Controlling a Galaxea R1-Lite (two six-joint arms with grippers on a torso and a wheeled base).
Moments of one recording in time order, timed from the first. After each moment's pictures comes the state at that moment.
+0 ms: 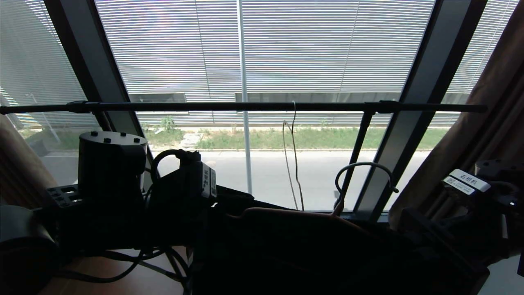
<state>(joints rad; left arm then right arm) -0.57 1.57 -0.72 -0.43 -0.67 0.64 0.26 1.58 -0.45 -0.71 1.41 -0.17</state>
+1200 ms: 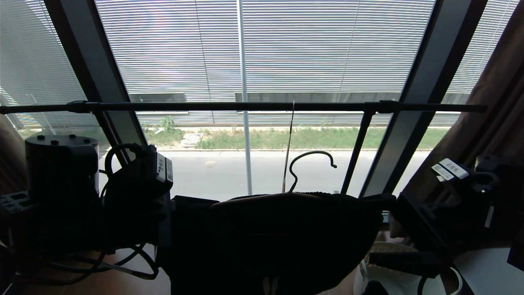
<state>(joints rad) -0.41 1.47 -0.63 -0.44 -0.68 0.55 0.20 1.63 -0.46 -0.80 1.24 -0.17</state>
